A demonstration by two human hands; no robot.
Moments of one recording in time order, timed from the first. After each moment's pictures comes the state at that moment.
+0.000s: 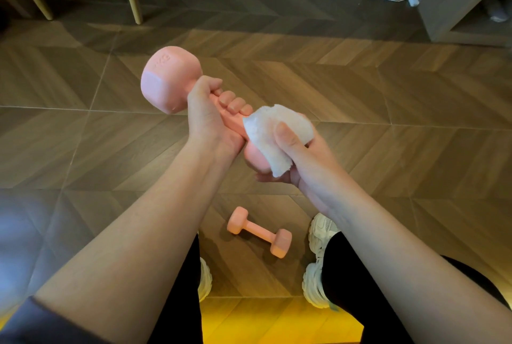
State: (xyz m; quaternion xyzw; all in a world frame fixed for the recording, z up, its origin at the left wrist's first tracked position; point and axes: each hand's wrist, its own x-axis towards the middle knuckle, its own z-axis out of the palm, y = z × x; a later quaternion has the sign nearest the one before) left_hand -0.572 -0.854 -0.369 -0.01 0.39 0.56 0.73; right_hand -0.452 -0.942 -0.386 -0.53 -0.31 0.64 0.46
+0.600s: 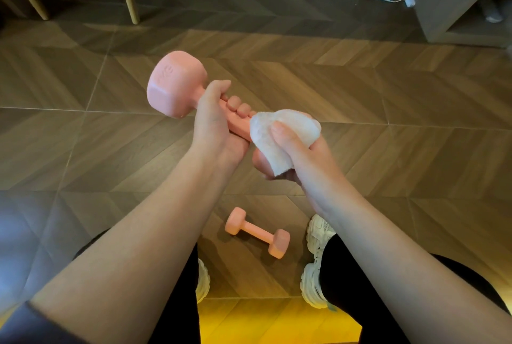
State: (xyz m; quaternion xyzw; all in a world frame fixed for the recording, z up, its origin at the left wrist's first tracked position) left_hand -0.565 -0.861 -0.372 0.00 0.41 0.53 0.74; right_hand -0.453 -0.944 -0.387 -0.56 -0.33 0.58 0.49
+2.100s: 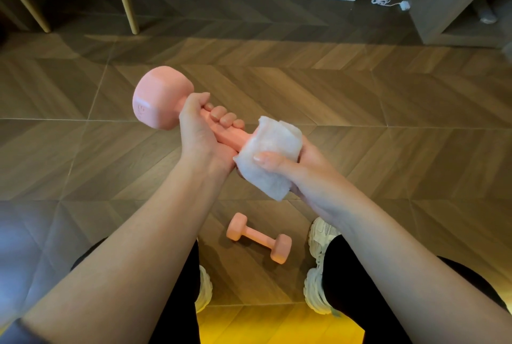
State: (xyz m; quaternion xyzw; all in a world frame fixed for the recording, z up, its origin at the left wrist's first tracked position) left_hand -0.578 -0.863 -0.374 -0.02 0.41 0.55 0.73; right_hand -0.445 -0.947 -0.382 -0.51 -0.36 0.66 0.41
